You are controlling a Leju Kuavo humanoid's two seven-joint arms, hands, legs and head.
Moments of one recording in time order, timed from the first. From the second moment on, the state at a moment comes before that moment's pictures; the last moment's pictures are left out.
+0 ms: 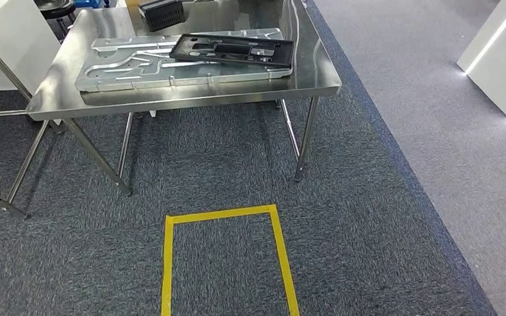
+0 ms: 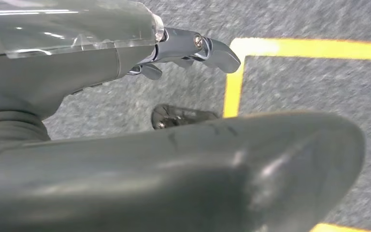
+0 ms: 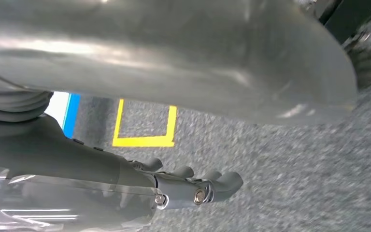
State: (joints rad) left arm -0.04 -0.10 1.25 -0.22 -0.94 -0.19 -0.41; right arm -0.04 0.04 -1.09 -0.22 1.07 0.02 -0.01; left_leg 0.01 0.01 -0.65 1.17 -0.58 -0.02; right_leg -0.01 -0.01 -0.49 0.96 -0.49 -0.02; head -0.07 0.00
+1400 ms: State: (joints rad) left arm -0.05 -0.09 1.28 -0.22 -0.90 -0.17 -0.33; right arm -0.04 0.04 -1.12 -0.22 1.08 -0.03 0.04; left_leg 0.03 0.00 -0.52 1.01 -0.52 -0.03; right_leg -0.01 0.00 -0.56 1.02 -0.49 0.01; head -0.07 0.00
